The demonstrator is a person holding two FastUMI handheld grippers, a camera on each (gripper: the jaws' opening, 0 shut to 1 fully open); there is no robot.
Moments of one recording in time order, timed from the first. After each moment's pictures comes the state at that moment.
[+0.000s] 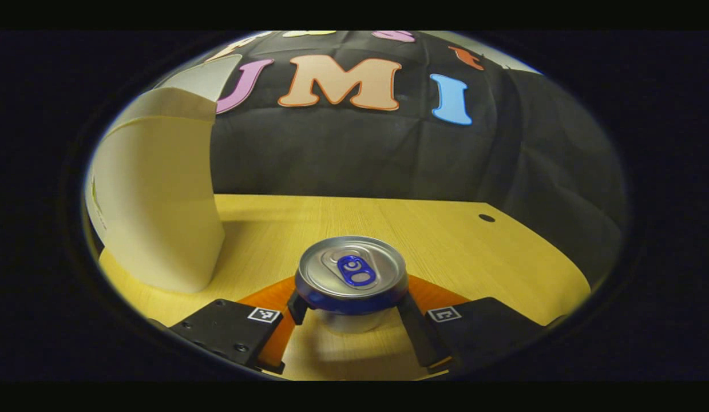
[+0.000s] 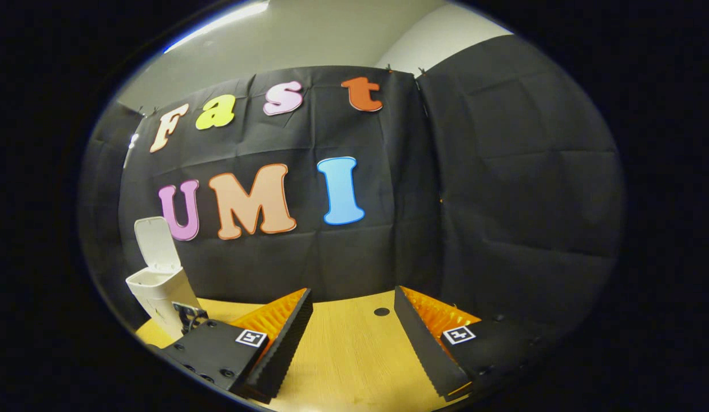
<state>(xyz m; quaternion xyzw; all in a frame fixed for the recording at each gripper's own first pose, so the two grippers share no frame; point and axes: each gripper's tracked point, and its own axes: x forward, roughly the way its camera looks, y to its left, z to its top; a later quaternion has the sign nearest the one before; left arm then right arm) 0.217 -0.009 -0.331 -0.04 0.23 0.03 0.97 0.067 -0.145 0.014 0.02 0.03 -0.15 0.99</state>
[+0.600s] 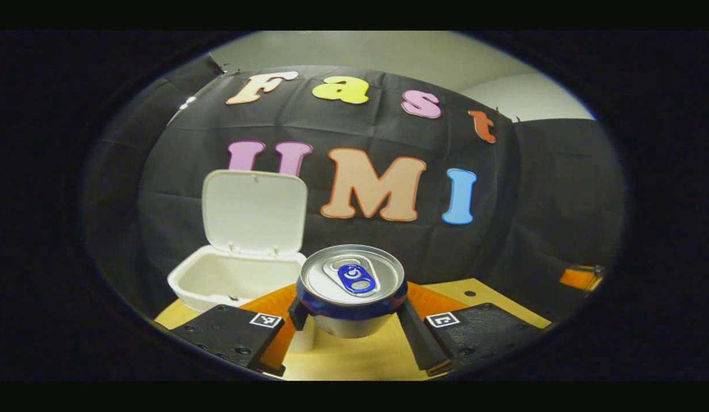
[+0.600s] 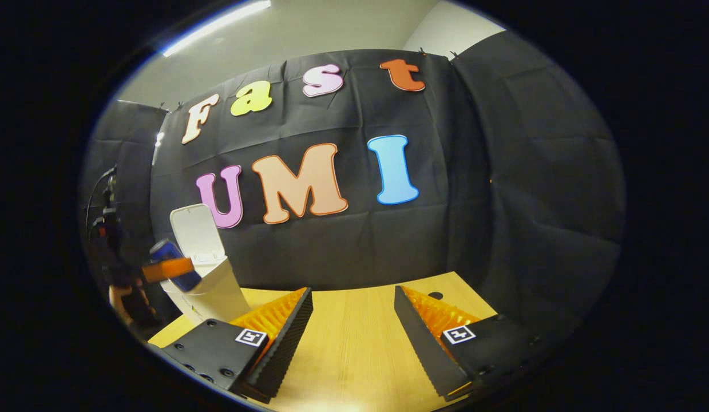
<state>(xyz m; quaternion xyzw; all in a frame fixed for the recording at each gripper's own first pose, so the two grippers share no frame) 0.181 0.149 -0.024 -0.06 0.08 0.06 0.99 0.102 -0.049 -0.013 0.04 0.07 -0.06 0.99</state>
